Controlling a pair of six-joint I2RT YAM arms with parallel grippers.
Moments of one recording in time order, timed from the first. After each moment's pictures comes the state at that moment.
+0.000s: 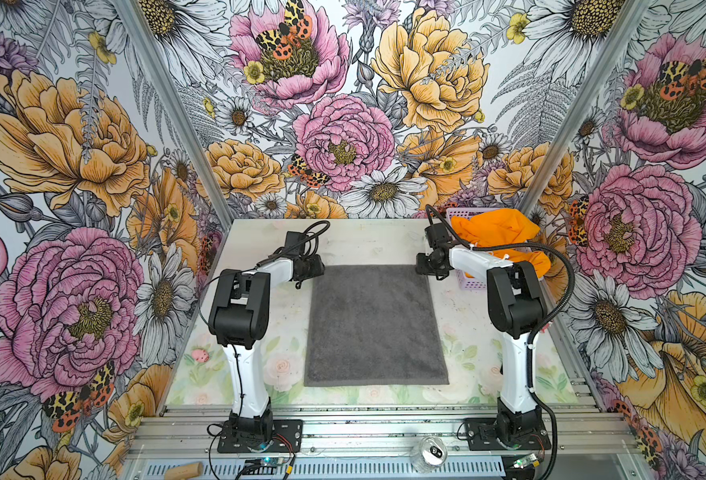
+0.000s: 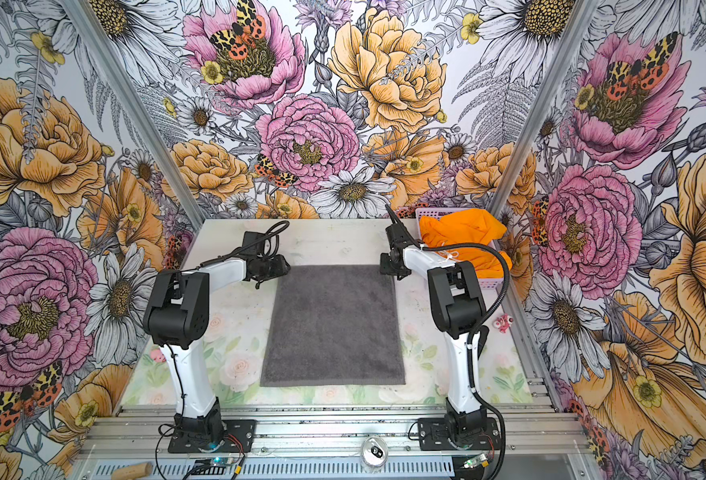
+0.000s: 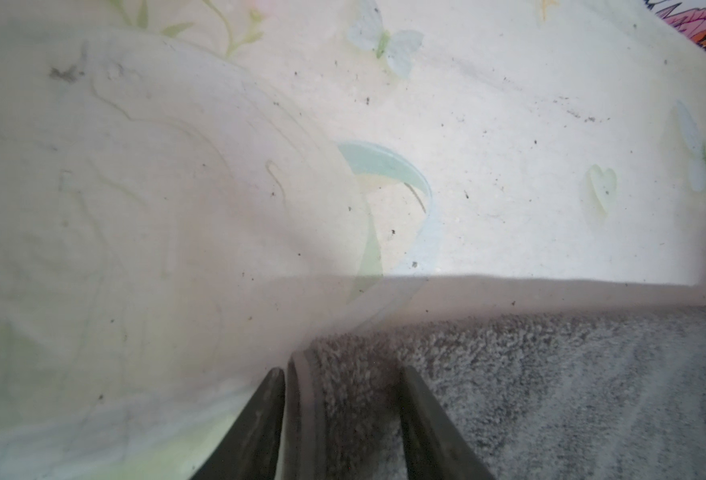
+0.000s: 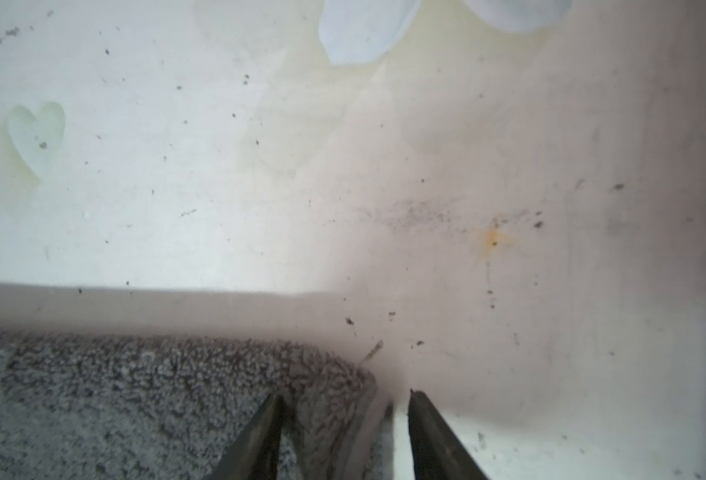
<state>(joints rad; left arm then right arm) -0.14 2.03 1.32 -0.22 0.20 -0.36 0.24 2.17 1.61 -0.55 -0.05 0.28</state>
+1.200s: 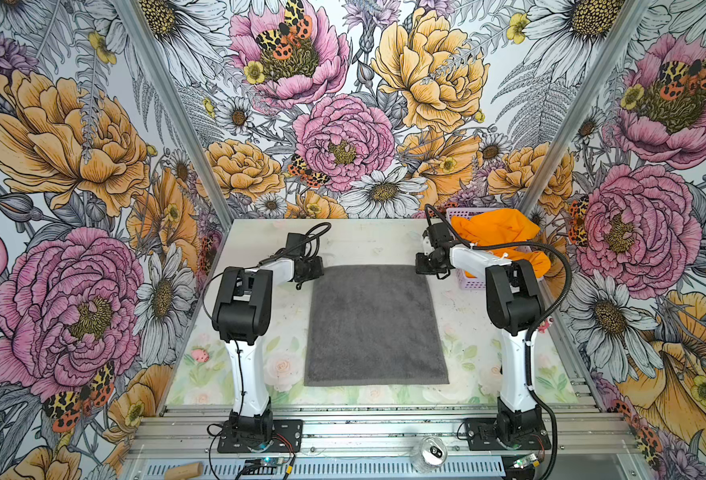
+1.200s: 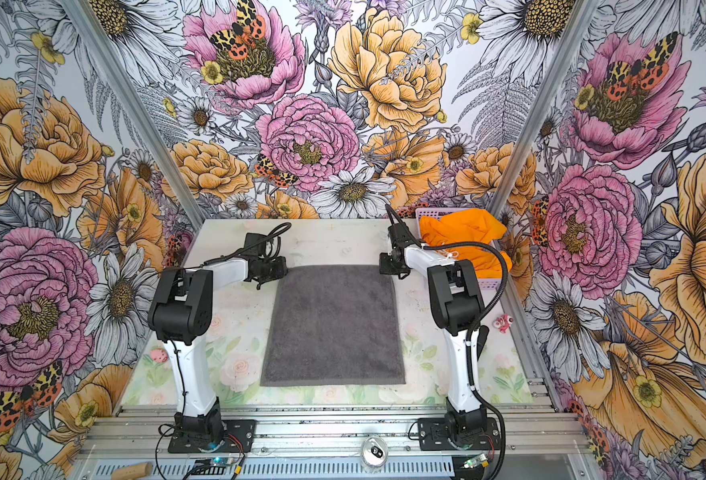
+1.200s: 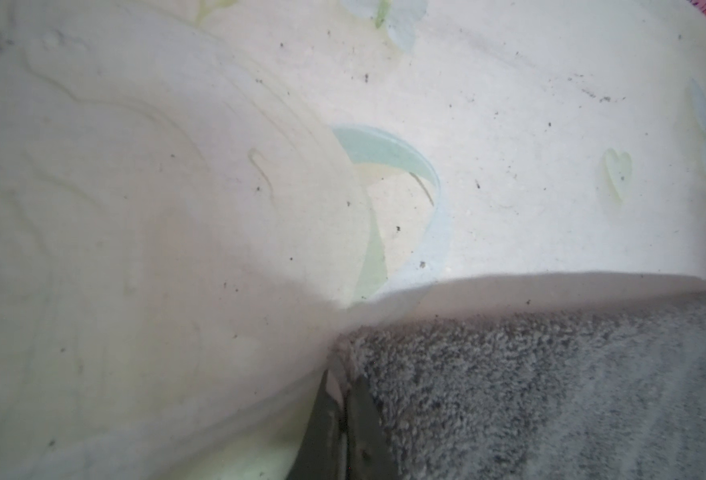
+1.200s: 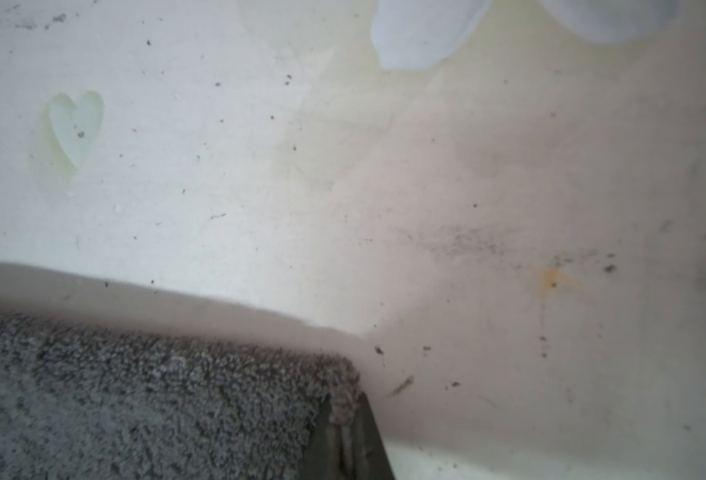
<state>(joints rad) -0.13 2.06 1.33 -0.22 0.23 -0.34 0.23 2.19 1.62 -0.53 -0.16 0.22</state>
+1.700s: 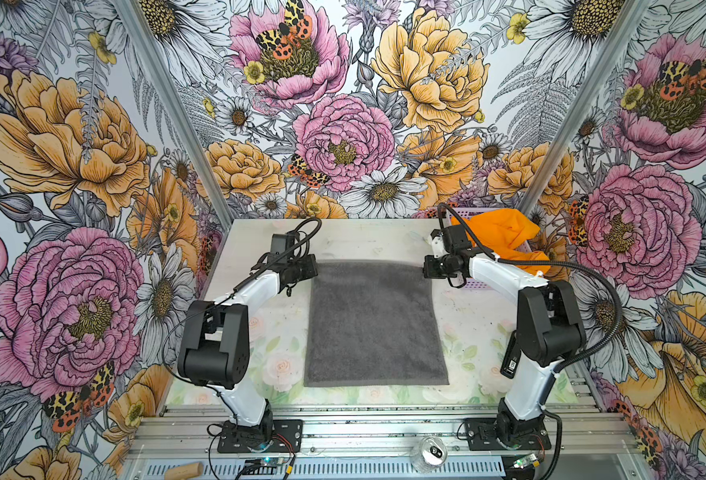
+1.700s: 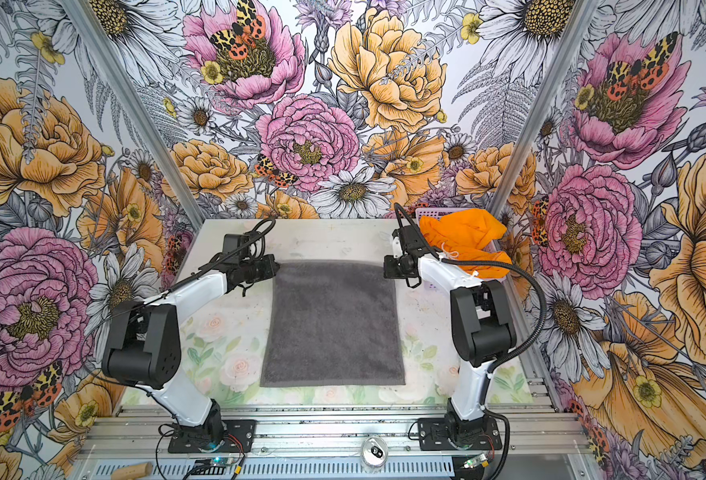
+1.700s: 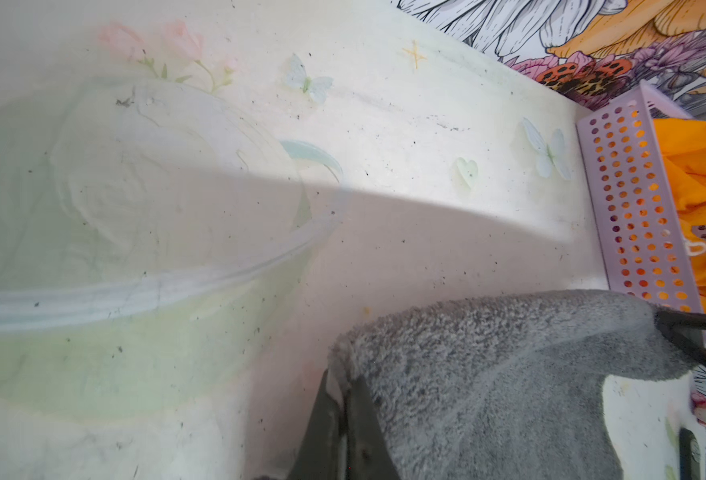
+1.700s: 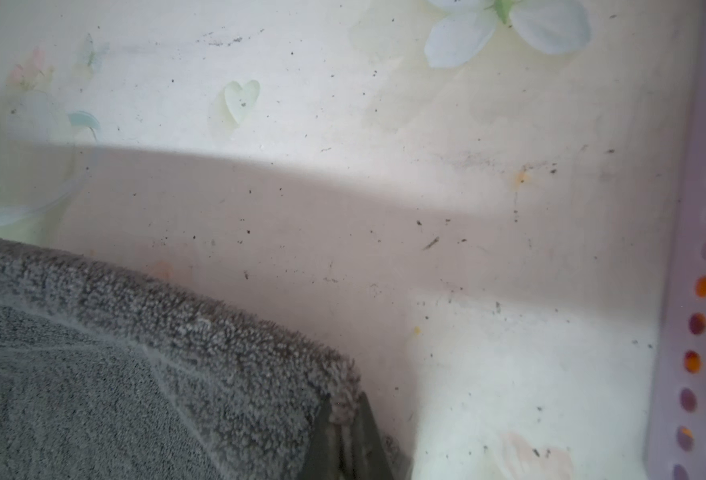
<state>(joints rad) -0.13 1.65 1.07 -0.21 0.26 -0.38 0.23 1.82 1.31 -0.49 -0.24 0.21</state>
